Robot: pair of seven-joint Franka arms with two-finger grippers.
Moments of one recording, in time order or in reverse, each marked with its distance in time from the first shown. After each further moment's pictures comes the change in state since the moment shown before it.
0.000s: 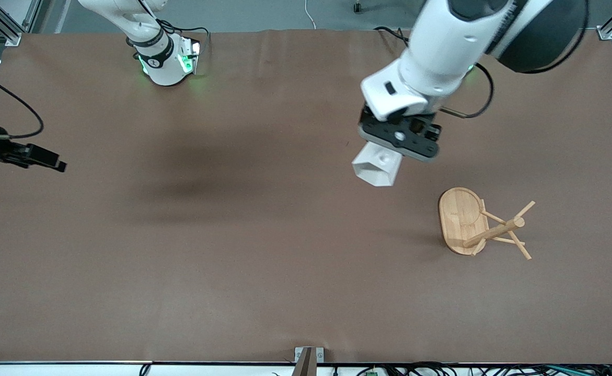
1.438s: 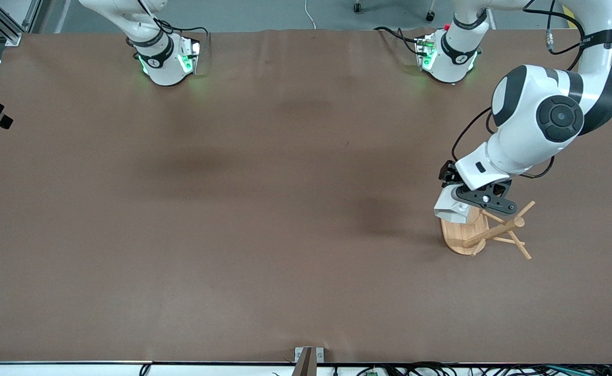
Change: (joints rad) left arm 0.198 -0.118 0.128 -0.585 -0.019 0.413 0.325; right arm -0.032 -0.077 0.049 0.177 -0.074 -0.229 0.101
